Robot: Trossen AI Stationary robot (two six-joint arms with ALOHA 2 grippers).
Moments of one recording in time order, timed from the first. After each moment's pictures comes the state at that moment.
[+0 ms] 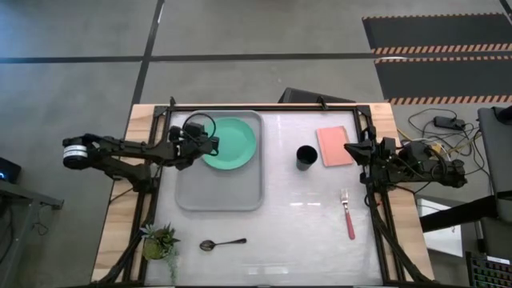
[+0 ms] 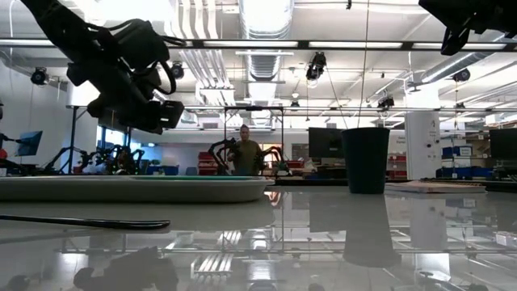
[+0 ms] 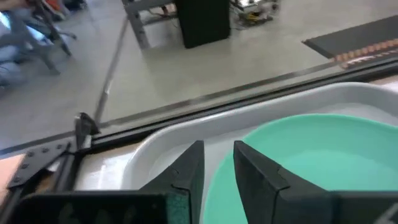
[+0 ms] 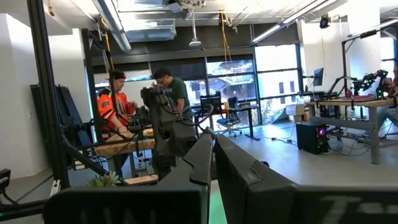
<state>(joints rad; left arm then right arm) 0.25 1.22 0.49 -0.01 -1.03 -0.57 0.01 0.03 0.26 0.06 0.19 0.04</state>
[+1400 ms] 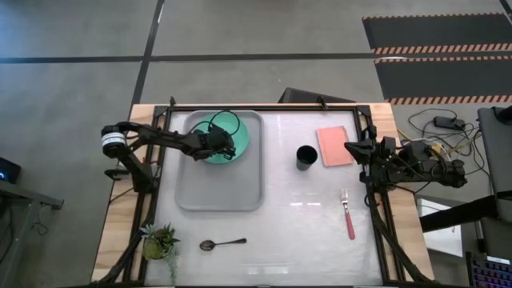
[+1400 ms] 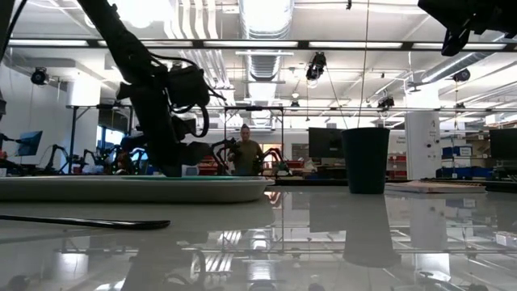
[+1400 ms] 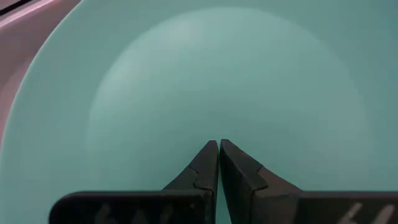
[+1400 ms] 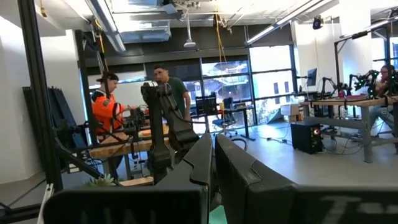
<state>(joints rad) 0.35 1.63 0.74 -0.23 -0.54 -0.64 0.01 0.03 0.26 0.06 0.21 0.04</state>
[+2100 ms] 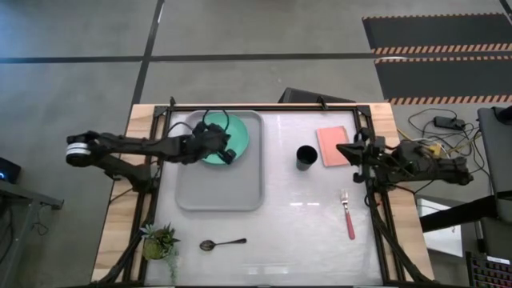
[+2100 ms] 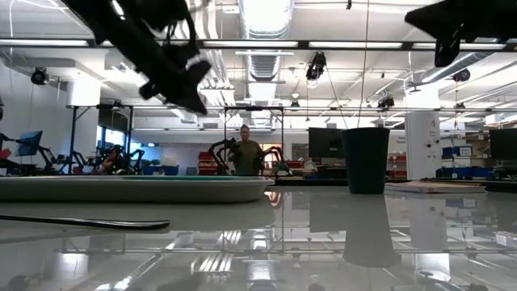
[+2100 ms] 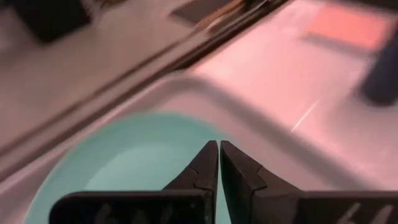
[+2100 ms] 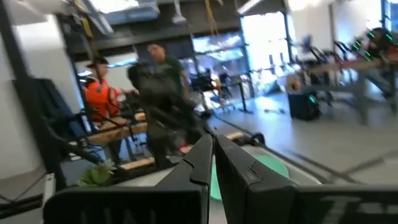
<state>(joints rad) 0.16 1.25 0.73 -0.08 -0.56 -0.31 0.01 0.16 0.26 0.07 0.25 0.16</state>
